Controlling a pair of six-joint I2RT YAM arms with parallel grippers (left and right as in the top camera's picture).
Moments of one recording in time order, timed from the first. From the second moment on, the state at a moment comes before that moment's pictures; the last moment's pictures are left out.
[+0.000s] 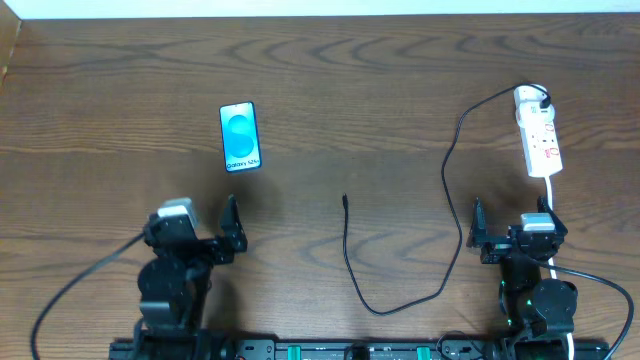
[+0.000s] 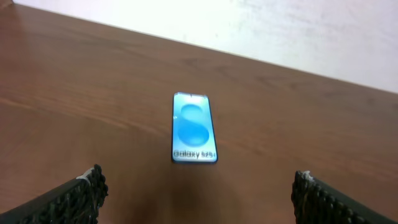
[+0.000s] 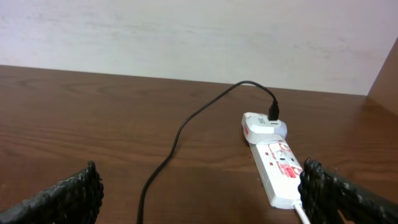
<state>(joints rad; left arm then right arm) -0.04 0.28 0.36 -0.39 -0.02 -0.23 0.07 0.01 0.01 -0.07 0.07 -0.06</state>
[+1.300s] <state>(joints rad) -0.04 1.68 1.60 -1.09 0.08 -0.31 0.07 0.01 0.01 -0.07 0.07 -0.06</state>
